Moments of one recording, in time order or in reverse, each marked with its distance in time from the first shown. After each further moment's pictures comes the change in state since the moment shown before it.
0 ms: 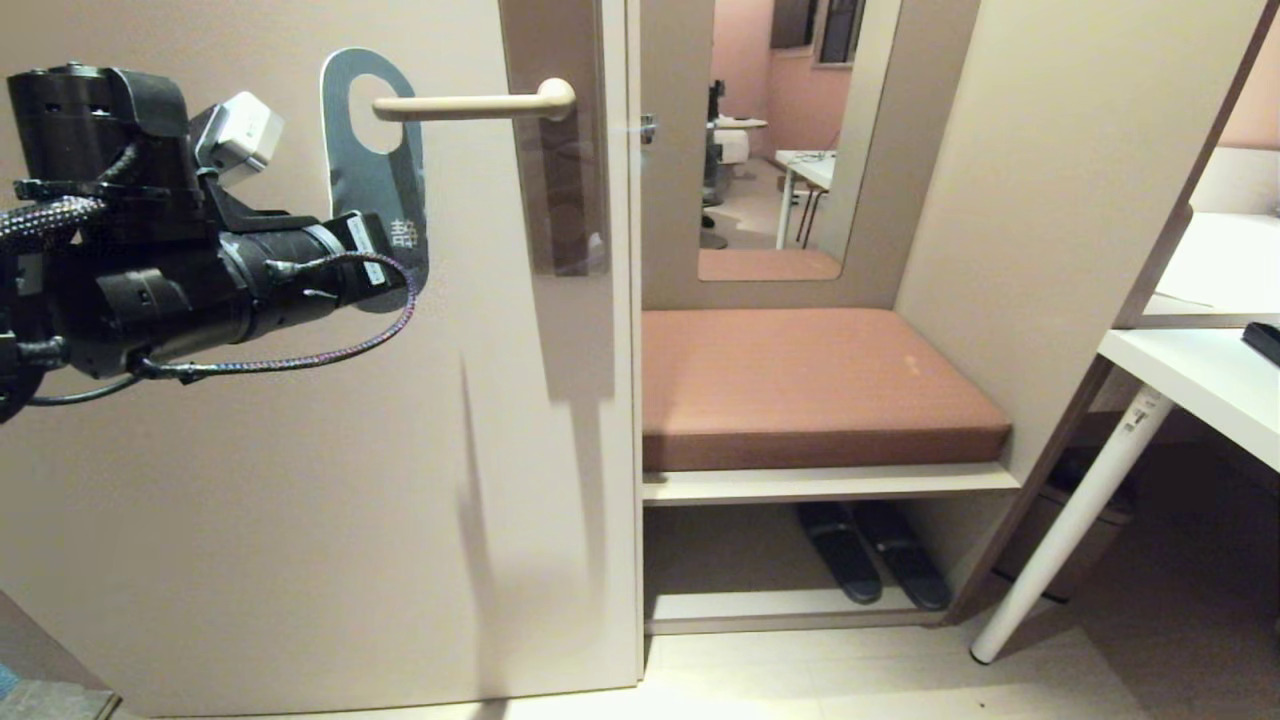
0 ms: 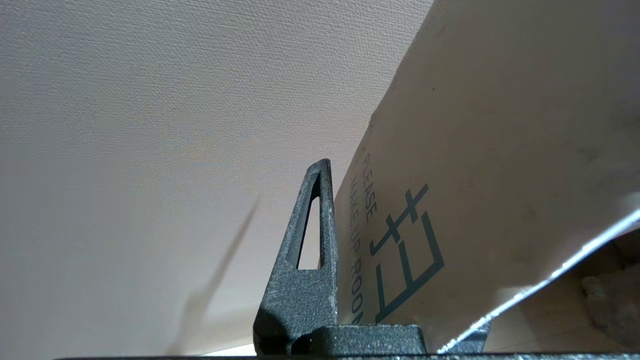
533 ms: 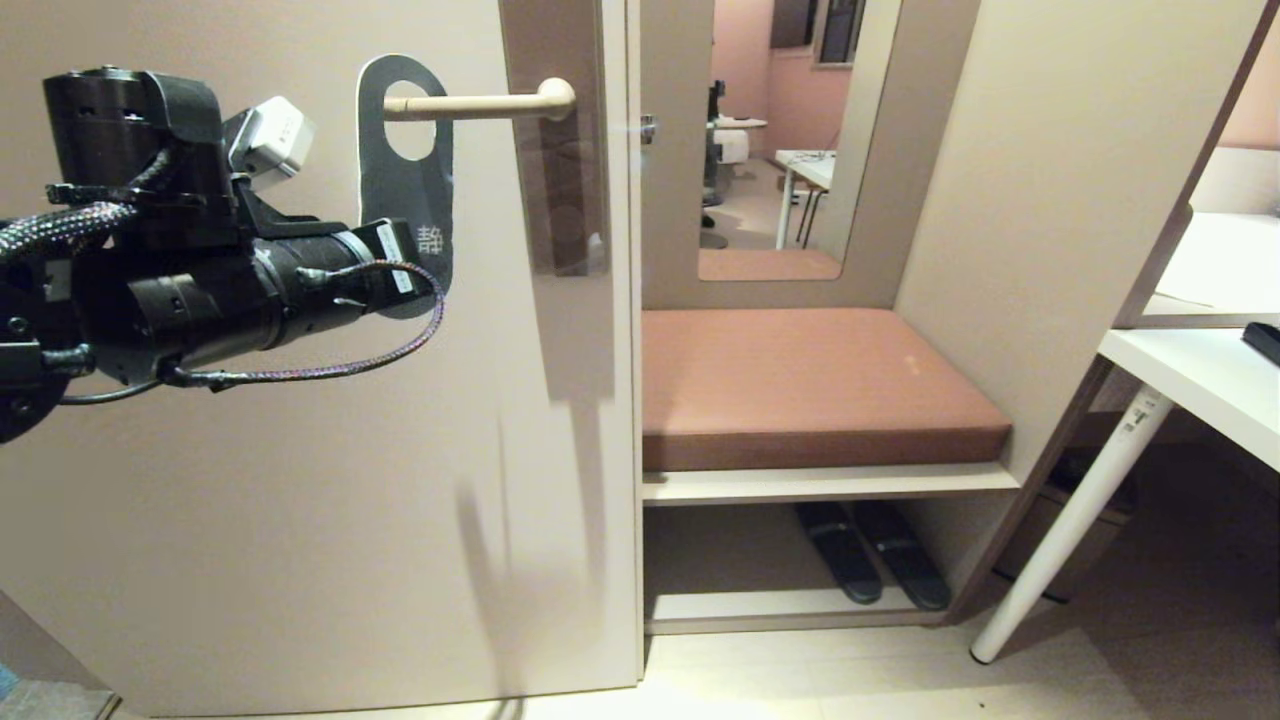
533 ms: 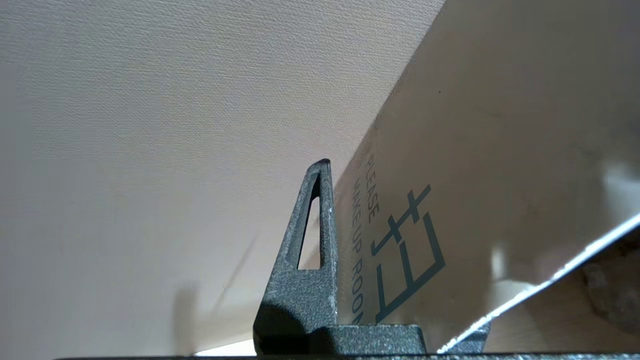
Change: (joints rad) left arm -0.057 0.009 0.000 0.001 0.043 0.007; right arm 0.000 0.000 0.000 0.000 0.000 0.000
